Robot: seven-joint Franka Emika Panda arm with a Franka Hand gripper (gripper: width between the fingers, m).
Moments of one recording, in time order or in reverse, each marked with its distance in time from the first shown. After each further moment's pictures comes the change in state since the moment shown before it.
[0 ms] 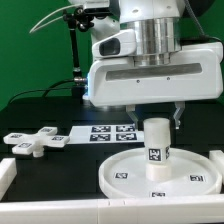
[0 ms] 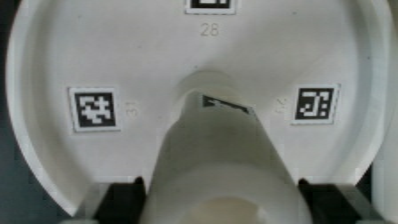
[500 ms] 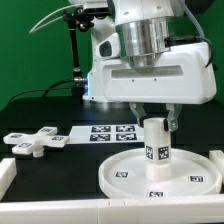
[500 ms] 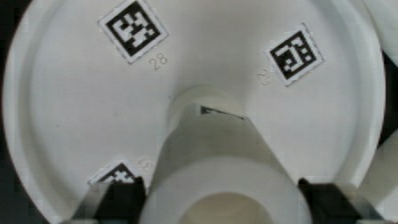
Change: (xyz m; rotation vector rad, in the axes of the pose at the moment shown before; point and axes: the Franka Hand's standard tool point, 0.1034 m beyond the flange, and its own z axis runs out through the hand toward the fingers) arm -0.007 -0.001 0.000 0.046 -0.013 0.615
